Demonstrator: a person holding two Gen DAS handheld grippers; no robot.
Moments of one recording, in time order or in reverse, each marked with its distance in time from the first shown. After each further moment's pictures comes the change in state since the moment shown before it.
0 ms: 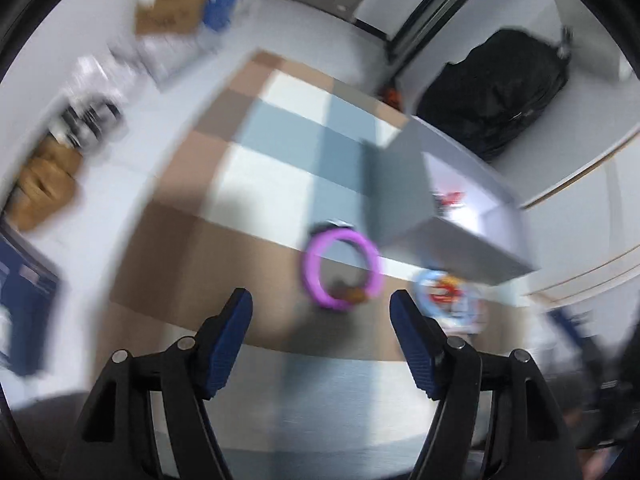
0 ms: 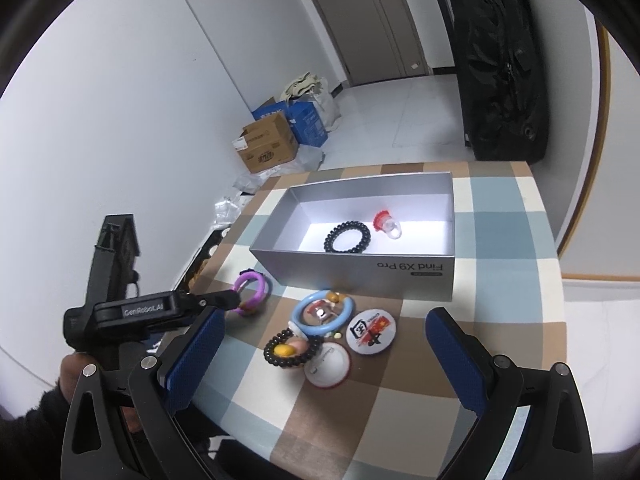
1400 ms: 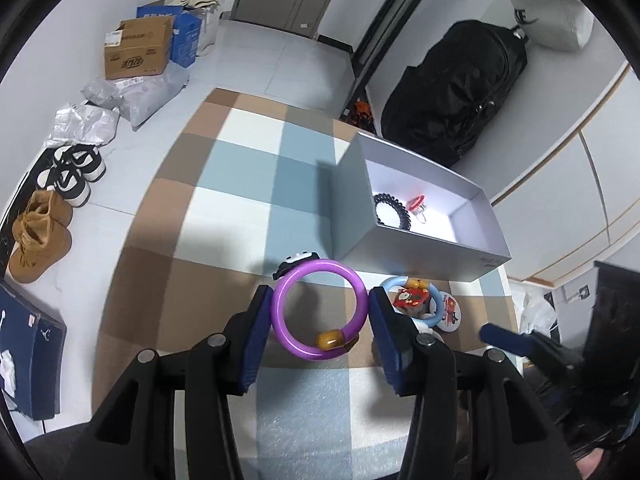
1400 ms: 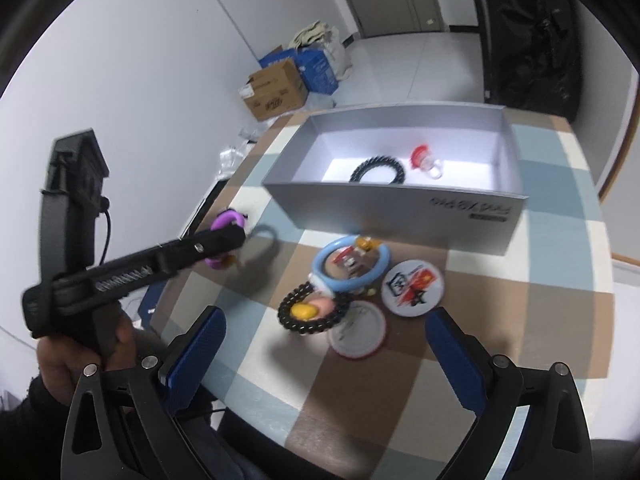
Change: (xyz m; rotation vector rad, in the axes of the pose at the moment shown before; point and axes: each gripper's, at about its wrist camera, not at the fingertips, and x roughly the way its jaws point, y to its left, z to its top) left arm -0.023 -0.014 -0.001 0.078 -0.054 -0.099; right arm 0.049 0.022 -0.020 -0.028 0.215 0.027
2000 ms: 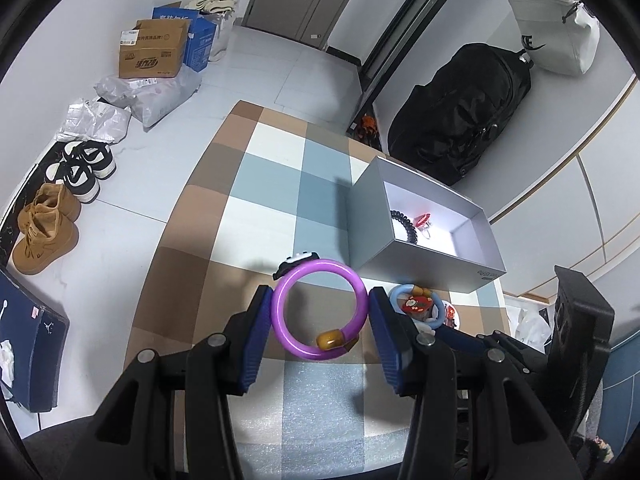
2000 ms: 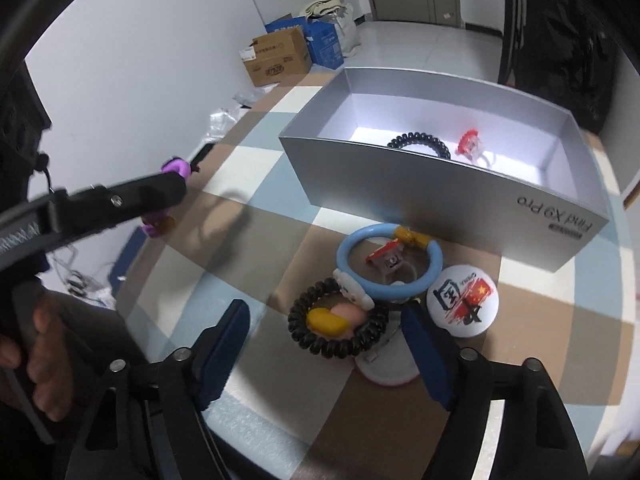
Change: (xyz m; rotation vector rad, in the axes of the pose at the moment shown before) left arm -0.014 0.017 0.001 -0.038 -0.039 -0.017; right arm 0.050 0.028 0.003 -0.121 0.063 -0.131
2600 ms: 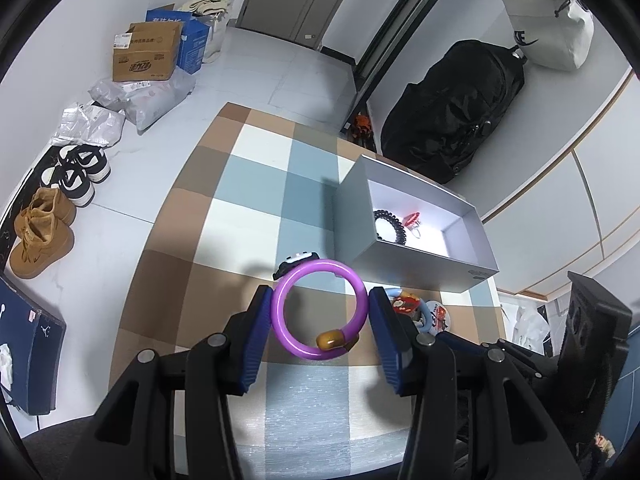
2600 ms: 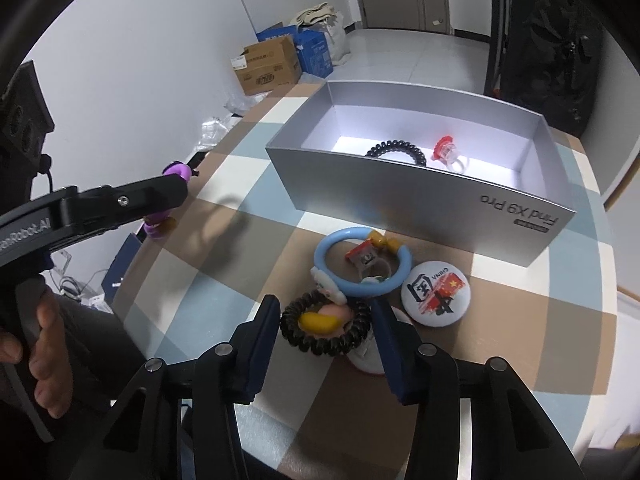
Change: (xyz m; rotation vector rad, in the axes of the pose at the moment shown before) left arm 0.000 -0.010 -0.001 0.016 -0.002 -0.010; right arm -0.025 -0.013 -0.010 0.042 -0.034 0.005
